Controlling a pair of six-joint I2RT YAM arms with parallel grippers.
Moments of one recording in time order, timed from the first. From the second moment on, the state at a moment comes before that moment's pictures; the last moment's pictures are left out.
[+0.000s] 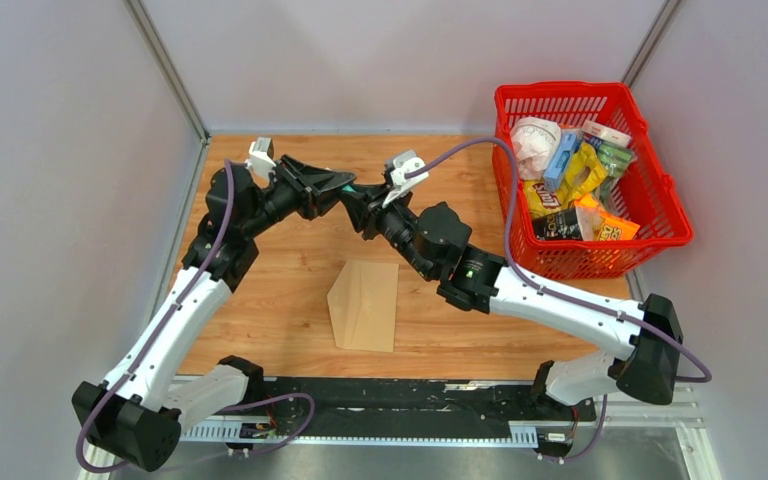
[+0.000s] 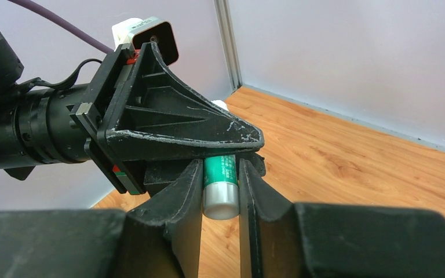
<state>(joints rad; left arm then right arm) -0.36 1.02 1.02 -0.05 0.45 -1.47 1.10 1.37 1.20 0.33 0.38 0.17</state>
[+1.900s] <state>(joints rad) -0.89 1.00 0.72 0.14 0.22 0.40 0.78 1.33 1.60 -1.16 0.03 0.48</state>
